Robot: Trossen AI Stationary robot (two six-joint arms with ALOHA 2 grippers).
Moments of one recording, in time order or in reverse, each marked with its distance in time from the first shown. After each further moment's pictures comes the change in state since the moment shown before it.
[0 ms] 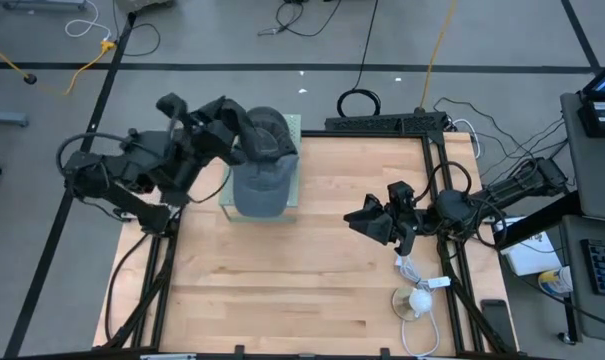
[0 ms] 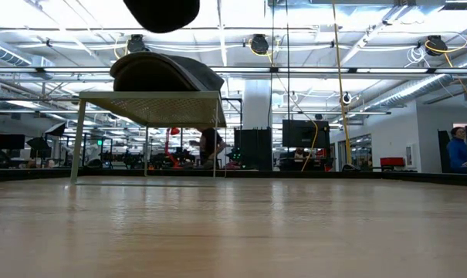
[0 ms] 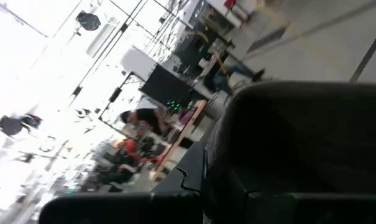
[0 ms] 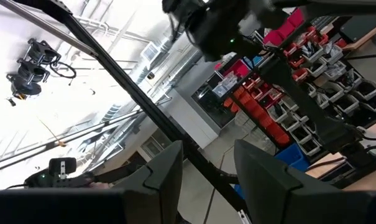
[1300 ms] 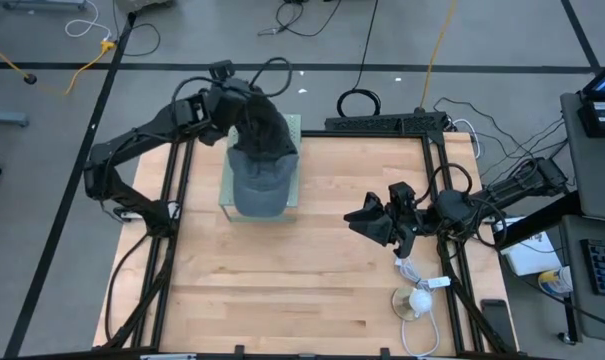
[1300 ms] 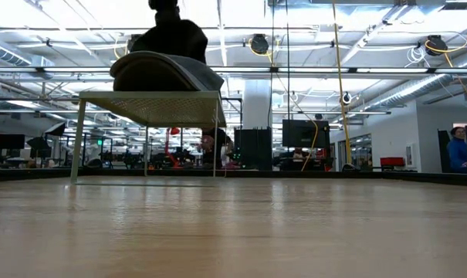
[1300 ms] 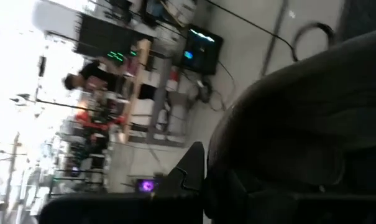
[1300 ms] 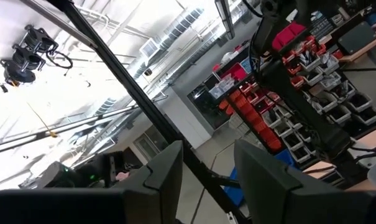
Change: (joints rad) left arm 0.605 0.135 0.000 -0.553 0.579 -0.276; right arm -0.001 0.000 0.000 -0.002 -0.001 -0.075
